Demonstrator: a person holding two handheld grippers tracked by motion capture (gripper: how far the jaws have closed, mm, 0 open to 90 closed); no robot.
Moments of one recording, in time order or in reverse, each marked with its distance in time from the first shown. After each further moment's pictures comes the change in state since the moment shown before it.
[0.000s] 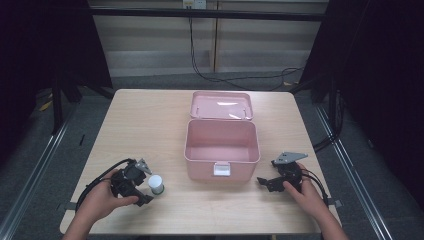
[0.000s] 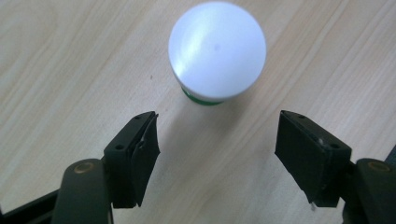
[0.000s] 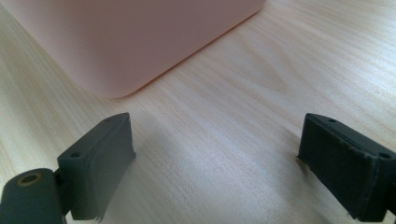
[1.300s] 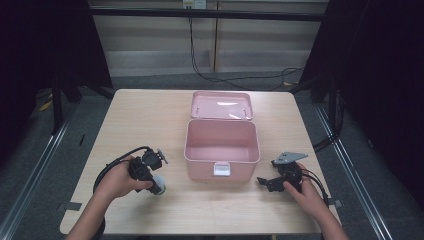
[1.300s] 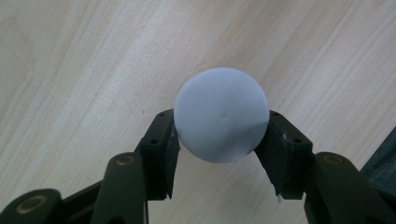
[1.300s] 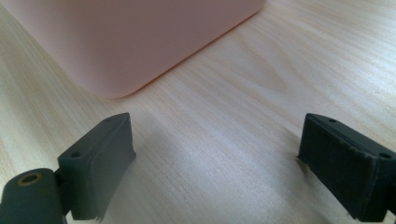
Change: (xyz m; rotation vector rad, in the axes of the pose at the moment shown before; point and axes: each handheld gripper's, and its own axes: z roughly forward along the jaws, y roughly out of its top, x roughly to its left) left arm 0.006 0.051 0.010 0.177 -0.065 -0.008; right arm 0.000 0.000 0.000 0.001 0.000 0.002
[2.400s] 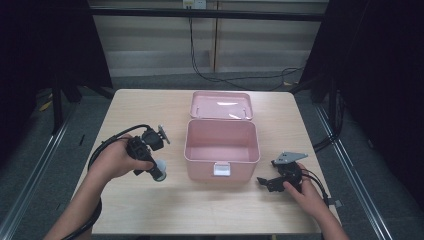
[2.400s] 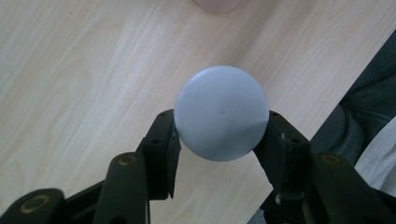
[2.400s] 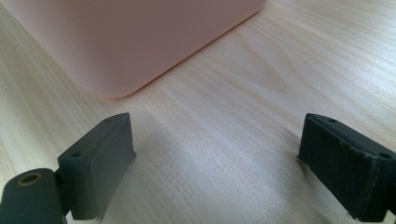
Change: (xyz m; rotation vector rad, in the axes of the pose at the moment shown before) left arm -0.006 0.030 -0.078 -0.009 -0.003 -0.007; right arm 0.000 0.000 0.000 0.000 0.000 0.000
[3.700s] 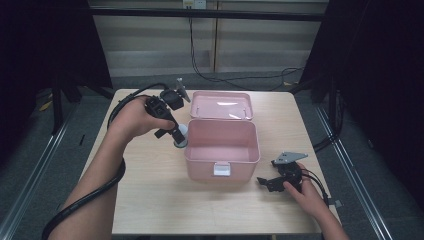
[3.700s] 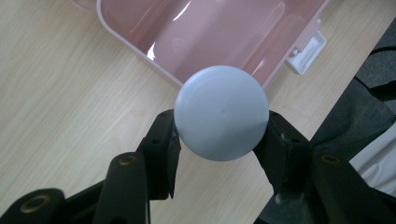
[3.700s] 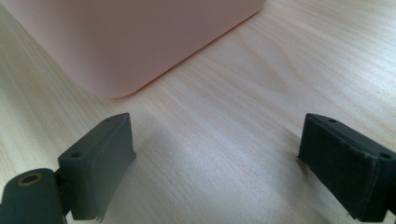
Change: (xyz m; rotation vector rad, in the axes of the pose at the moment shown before) left arm 0.001 0.082 -0.067 -0.107 -0.019 -0.001; right arm 0.000 0.000 0.000 -0.001 0.000 0.000
